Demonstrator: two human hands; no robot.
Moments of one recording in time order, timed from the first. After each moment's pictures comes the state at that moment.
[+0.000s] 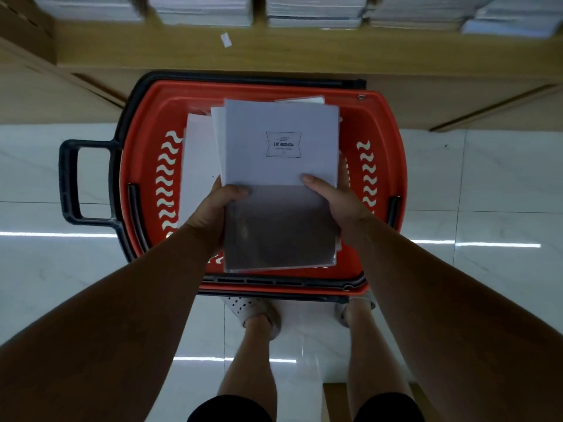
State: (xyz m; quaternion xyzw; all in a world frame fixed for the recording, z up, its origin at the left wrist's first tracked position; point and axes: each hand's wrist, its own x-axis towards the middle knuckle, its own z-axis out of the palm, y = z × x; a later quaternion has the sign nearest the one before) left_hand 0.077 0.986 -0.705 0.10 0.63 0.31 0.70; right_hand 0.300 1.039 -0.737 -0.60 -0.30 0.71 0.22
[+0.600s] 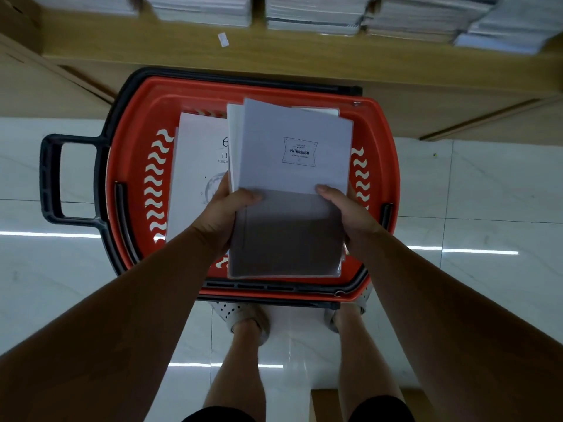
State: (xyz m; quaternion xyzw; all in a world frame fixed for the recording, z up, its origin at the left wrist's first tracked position) left_hand 0.094 0.990 -0.715 0.14 0.59 0.35 0.71; right_hand 0.320 1.032 -0.716 -0.65 -0.20 0.71 0.18
